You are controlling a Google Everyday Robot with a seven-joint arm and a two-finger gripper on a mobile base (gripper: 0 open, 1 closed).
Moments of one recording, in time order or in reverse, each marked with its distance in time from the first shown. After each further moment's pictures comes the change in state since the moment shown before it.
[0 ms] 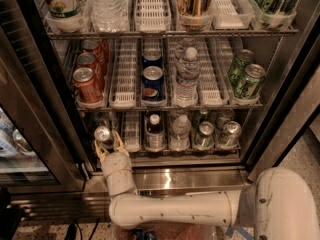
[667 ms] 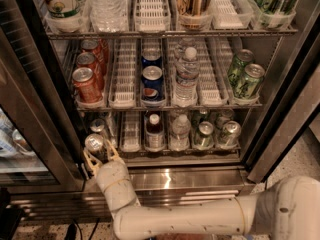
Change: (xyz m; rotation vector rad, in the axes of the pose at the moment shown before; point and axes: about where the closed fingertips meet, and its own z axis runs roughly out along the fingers) arm -0.038 0.026 -0.044 -0.152 -0.032 0.122
